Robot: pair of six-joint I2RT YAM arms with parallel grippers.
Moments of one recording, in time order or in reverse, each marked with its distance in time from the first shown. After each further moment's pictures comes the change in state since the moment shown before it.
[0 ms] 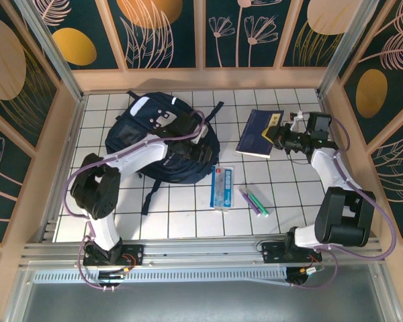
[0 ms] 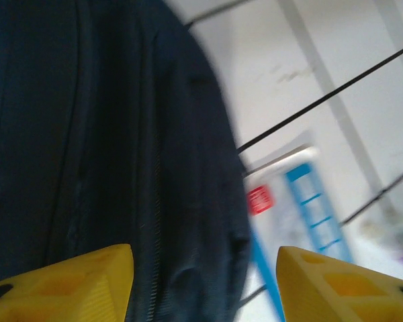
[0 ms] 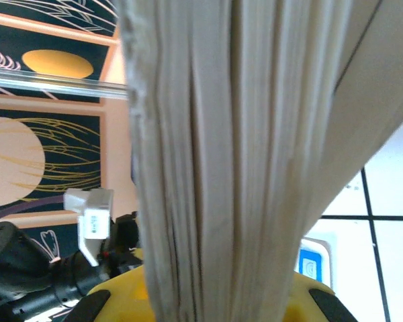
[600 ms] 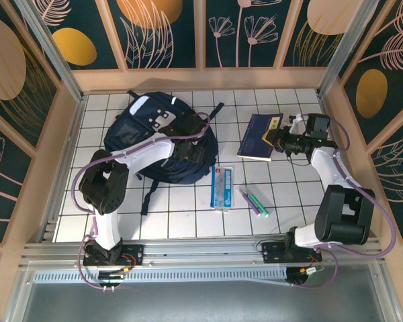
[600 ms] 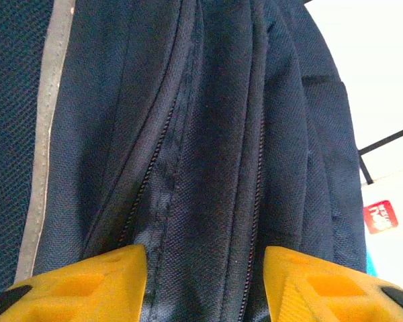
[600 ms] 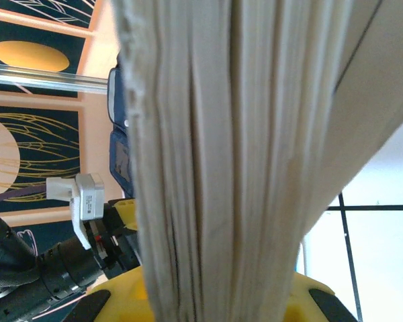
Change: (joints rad) left arm -0.018 0.071 0.069 -0.078 -0.247 0.013; right arm 0.000 0.018 0.006 -0.057 0.029 -0.064
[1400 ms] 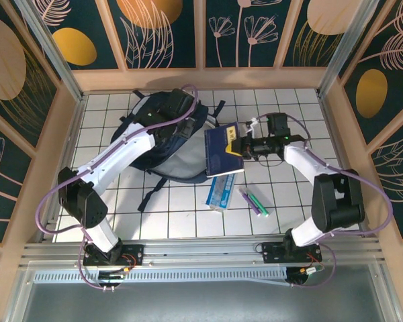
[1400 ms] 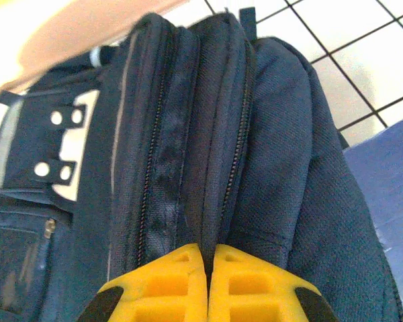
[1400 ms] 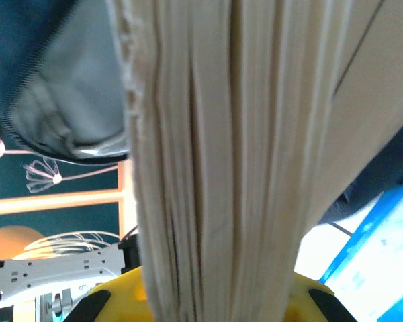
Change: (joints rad) left arm 0.001 -0.205 0.259 -0.178 -0.182 0.168; right arm 0.360 0.139 0.043 0.042 -0.175 0.002
